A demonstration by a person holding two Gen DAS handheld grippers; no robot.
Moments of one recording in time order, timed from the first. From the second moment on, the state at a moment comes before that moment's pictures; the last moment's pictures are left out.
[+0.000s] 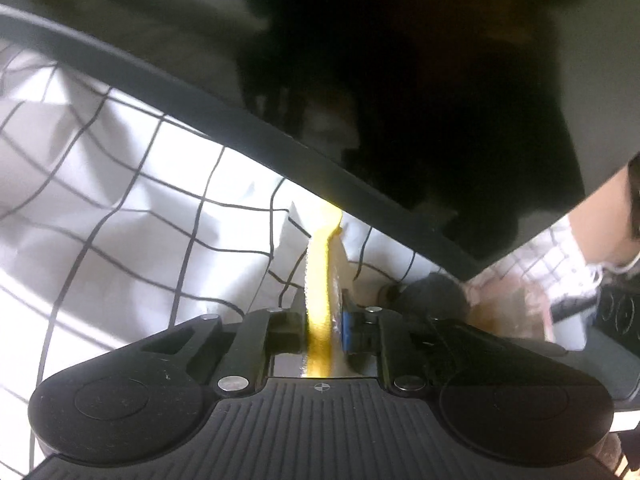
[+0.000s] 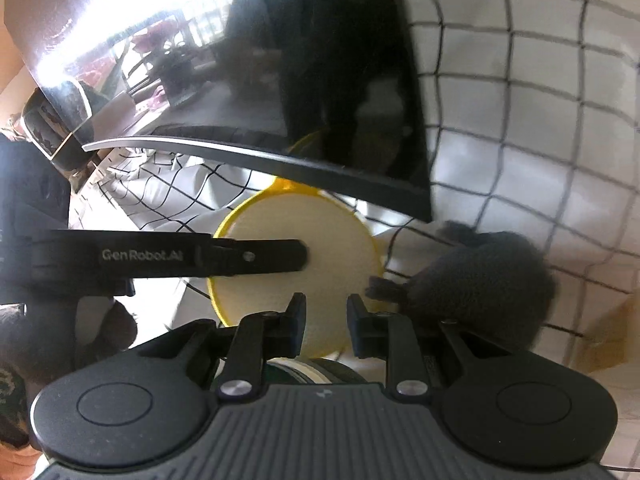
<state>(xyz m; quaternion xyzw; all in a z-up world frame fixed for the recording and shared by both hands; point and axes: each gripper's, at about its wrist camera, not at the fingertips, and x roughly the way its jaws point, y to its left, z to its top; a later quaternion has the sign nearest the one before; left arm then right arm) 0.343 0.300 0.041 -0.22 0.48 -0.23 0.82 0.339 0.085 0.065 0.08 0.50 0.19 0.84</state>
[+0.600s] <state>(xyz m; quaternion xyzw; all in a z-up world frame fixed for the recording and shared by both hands) 0.204 0.298 0.090 -0.13 0.35 -0.13 0.92 0.250 0.015 0.155 -0.14 0.36 0.12 0.91</state>
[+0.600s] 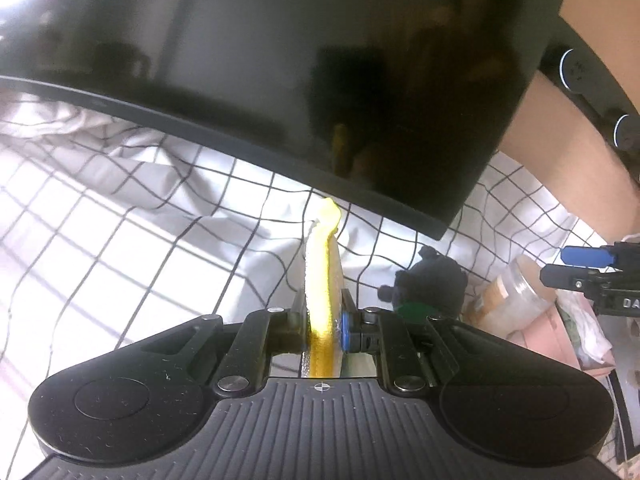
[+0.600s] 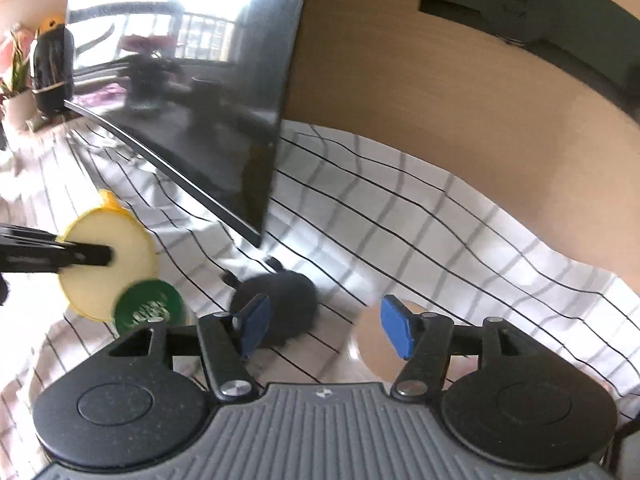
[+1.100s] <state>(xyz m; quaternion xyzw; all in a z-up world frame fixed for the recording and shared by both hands) 0.160 0.317 0.079 -0.15 0.37 -0.11 0.91 0.258 0.025 0.115 -0.17 0.36 0.13 0.91</state>
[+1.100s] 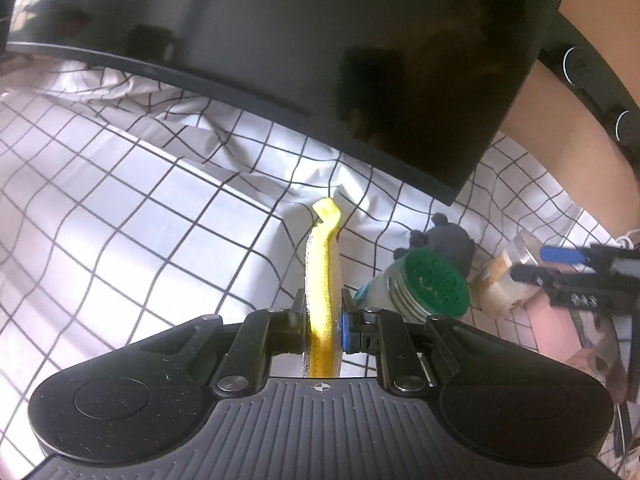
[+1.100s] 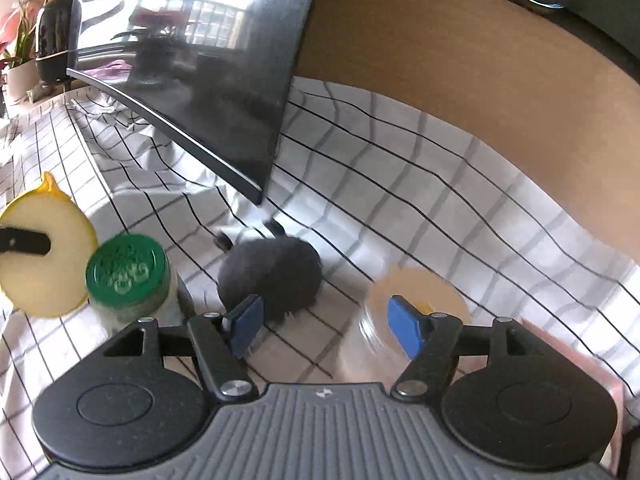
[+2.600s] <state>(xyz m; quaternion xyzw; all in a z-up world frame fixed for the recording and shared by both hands) 0.187 0.323 0.162 -0.14 0.28 -0.12 0.94 0.270 0.022 0.211 -0.09 0.39 0.12 0.91</state>
